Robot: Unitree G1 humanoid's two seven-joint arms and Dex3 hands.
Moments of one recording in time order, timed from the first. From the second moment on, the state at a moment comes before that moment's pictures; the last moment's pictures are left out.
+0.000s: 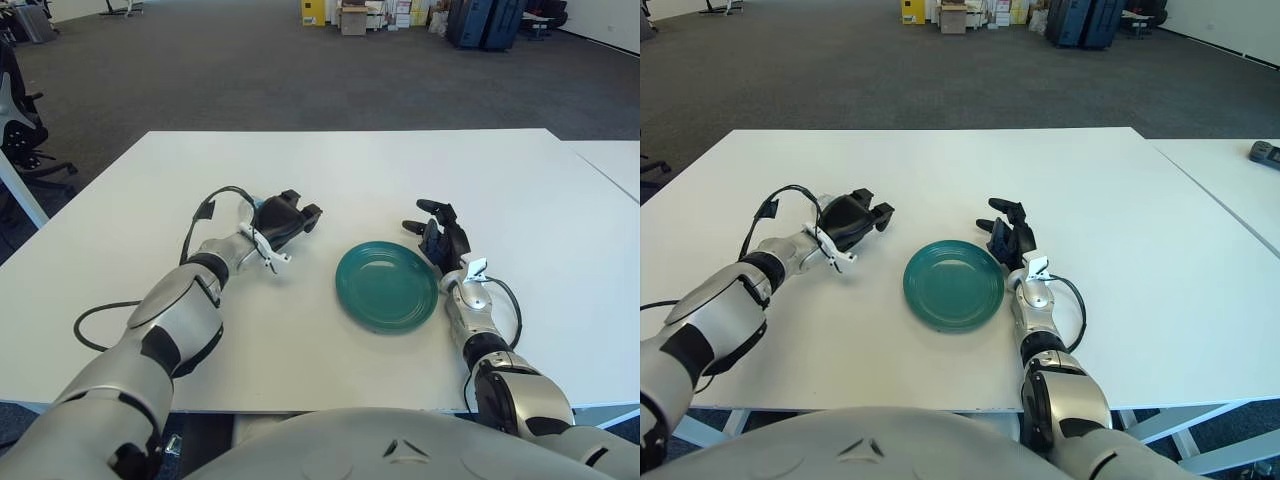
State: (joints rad) left arm -0.78 0.29 -0.83 1.34 1.00 -0.52 0.75; right arm -0.33 -0.03 -0.18 1.08 0.03 -0.71 0.13
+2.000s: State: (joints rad) left arm -0.88 0.33 -0.50 1.15 0.73 -0.74 0.68; right arm -0.33 -0.03 -0.17 1.08 0.03 -0.71 0.12
